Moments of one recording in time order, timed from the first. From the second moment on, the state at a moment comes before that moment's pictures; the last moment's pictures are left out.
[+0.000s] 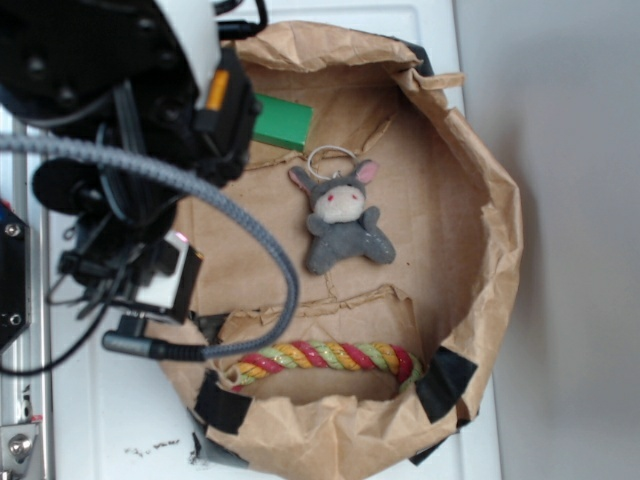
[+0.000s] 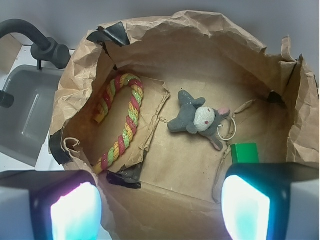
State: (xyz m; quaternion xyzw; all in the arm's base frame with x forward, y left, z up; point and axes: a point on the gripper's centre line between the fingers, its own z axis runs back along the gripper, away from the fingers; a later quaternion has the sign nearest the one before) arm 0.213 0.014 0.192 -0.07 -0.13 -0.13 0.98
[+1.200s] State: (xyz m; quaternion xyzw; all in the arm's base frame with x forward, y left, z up) arm 0.238 0.052 0.058 -0.01 -0.09 -0.08 0.99
